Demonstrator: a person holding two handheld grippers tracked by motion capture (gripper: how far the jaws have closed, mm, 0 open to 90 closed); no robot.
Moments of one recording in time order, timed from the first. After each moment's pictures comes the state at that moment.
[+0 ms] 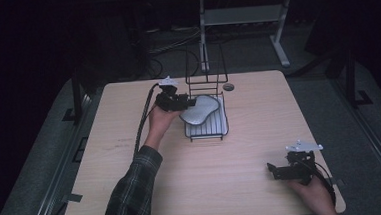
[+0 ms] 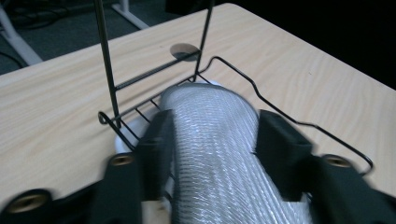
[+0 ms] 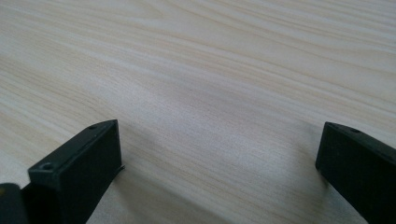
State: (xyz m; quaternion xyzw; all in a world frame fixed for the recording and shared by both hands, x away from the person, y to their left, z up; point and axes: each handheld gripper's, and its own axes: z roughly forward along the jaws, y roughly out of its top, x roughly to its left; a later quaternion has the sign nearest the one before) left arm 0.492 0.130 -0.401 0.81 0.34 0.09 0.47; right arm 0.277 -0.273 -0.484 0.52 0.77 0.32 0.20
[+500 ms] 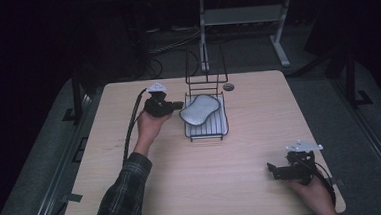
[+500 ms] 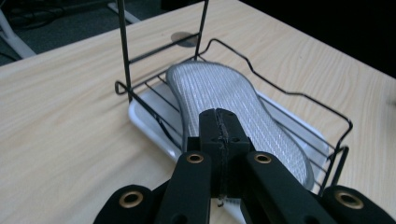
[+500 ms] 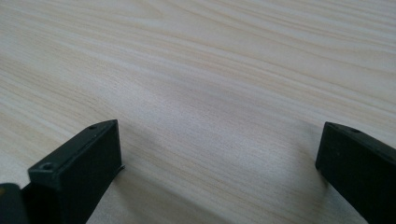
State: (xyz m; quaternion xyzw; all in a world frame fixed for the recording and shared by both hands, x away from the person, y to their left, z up) left arm 0.472 0.161 -0.404 0.81 0.33 0.09 0.47; right arm 0.277 -0.273 -0.484 0.52 0.77 0.32 0.20
